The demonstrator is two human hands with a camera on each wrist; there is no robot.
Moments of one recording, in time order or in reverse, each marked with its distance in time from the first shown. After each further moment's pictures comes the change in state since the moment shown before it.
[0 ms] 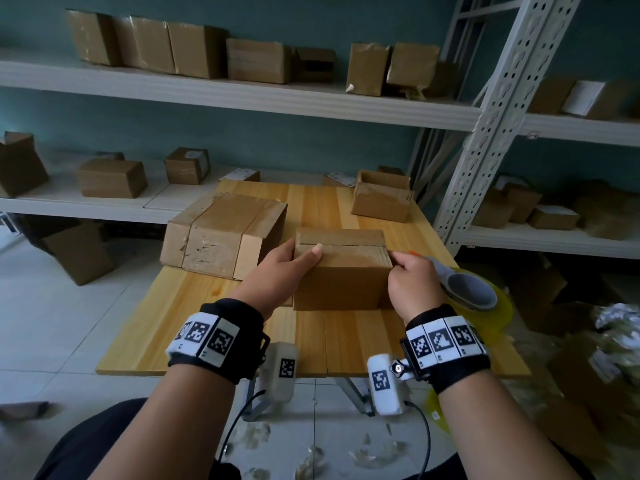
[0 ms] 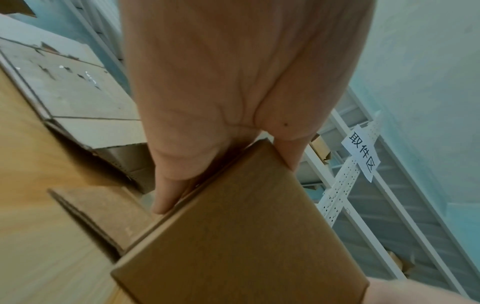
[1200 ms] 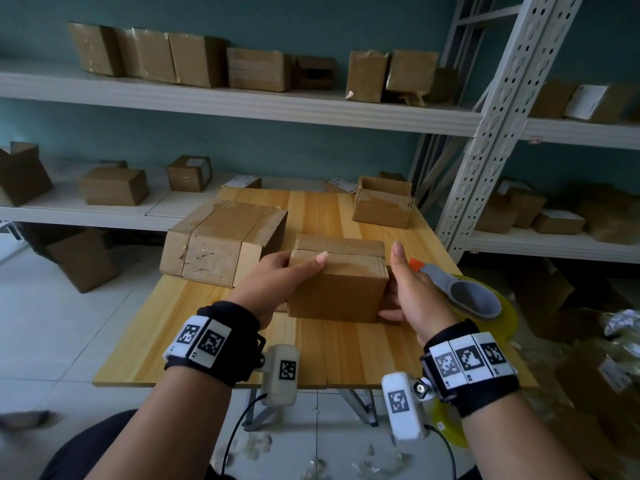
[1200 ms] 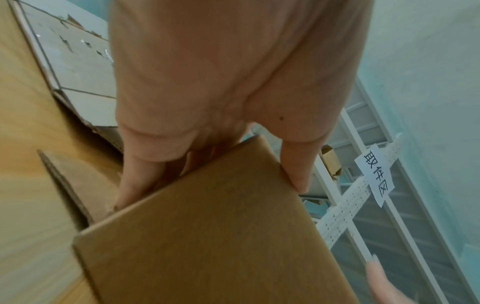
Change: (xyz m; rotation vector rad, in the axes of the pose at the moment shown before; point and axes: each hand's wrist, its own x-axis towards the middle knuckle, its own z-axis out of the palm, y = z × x) left_hand 0.000 0.008 -0.004 -0.076 0.016 -0.107; right_hand -0.014 -0.014 -0.014 0.229 -0.242 0.204
